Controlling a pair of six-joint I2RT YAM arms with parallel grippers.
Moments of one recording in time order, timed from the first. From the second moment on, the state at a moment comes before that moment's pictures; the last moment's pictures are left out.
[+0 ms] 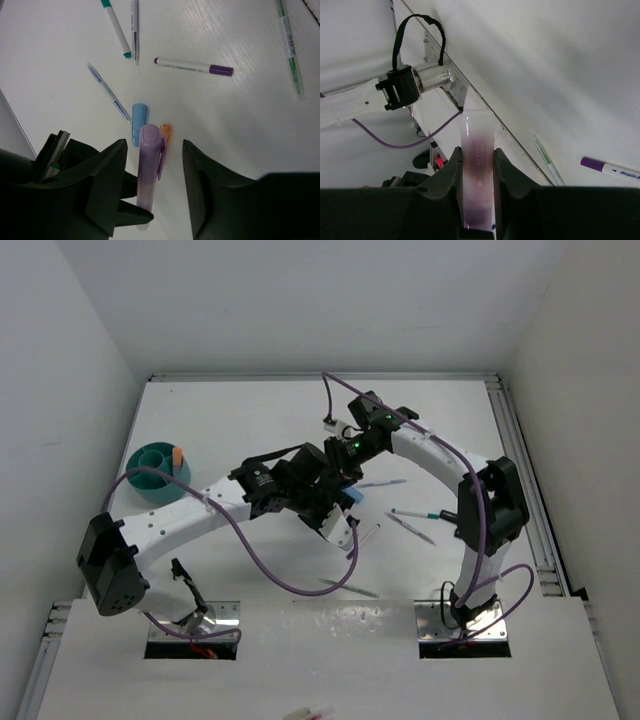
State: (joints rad) left arm -0.92 1.40 1.20 -0.65 0.42 1.26; right arm 0.52 1.85 1.45 -0.76 -0.83 0.40
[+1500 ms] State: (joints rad) left arm 0.17 1.08 1.10 -0.35 0.38 0.14; right arm 0.12 1.73 1.43 -0.83 -0.68 0.23
